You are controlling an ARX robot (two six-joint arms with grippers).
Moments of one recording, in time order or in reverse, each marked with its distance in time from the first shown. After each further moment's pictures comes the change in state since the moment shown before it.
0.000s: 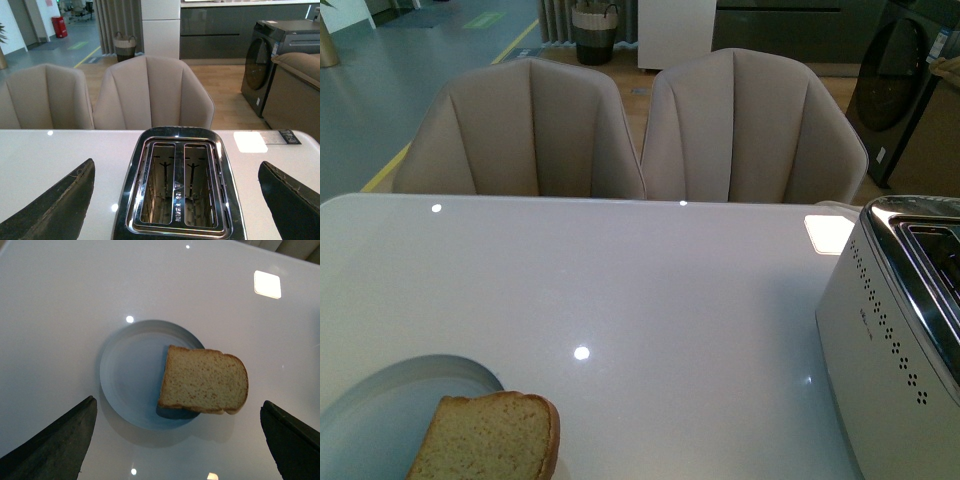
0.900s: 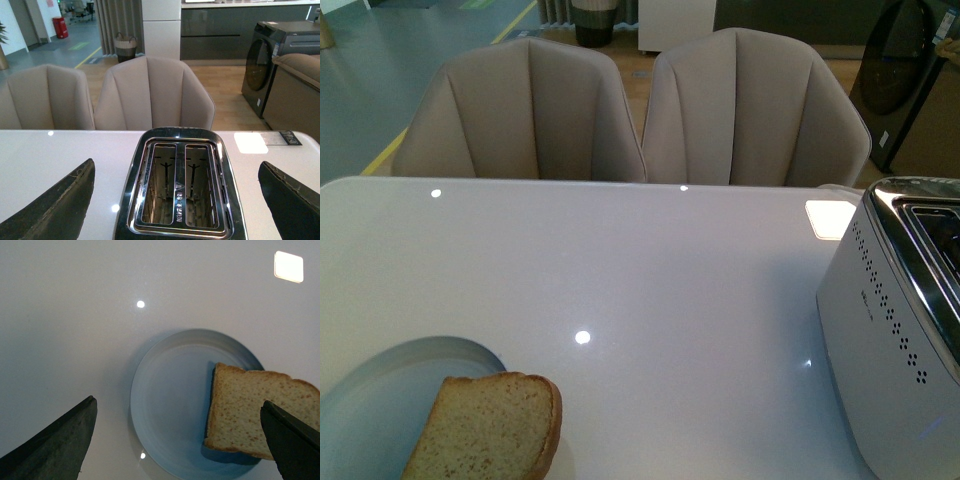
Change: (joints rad) left arm 0.273 1.034 0.022 0.898 0.178 0.203; right arm 0.000 0.000 0.000 0.000 0.000 0.000
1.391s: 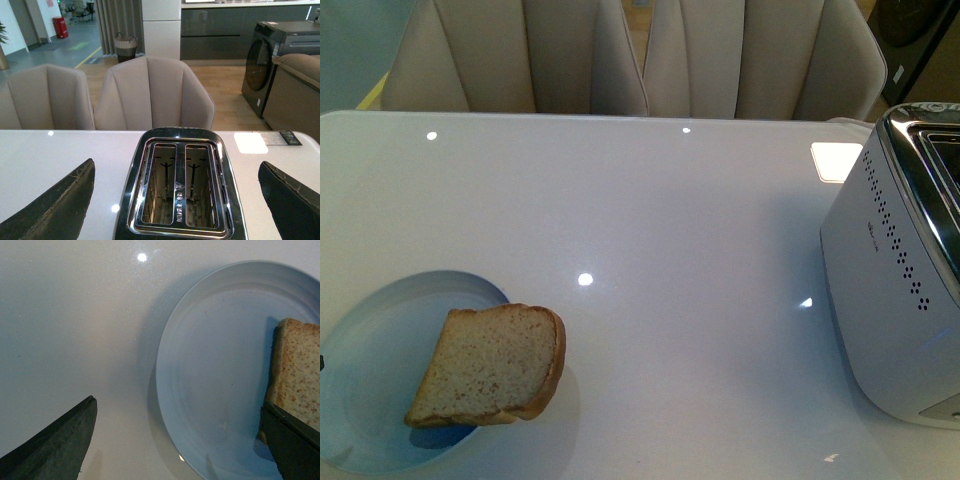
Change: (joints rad) left arm 0.081 0.624 0.113 0.300 0.032 0.092; right arm 0.000 0.000 0.000 0.000 0.000 0.000
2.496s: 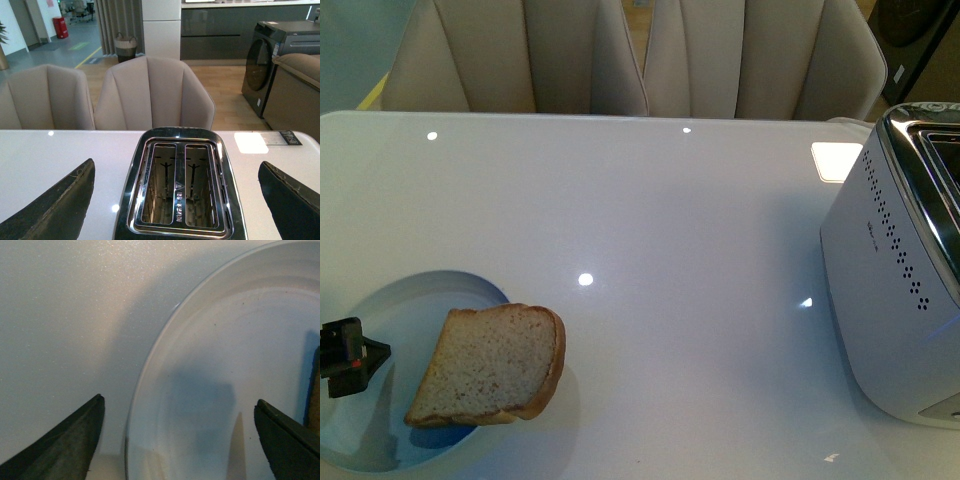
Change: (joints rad) left arm -0.110 0.323 0.240 -0.020 -0.025 -0.103; right arm 0.000 0.000 0.000 0.000 0.000 0.000
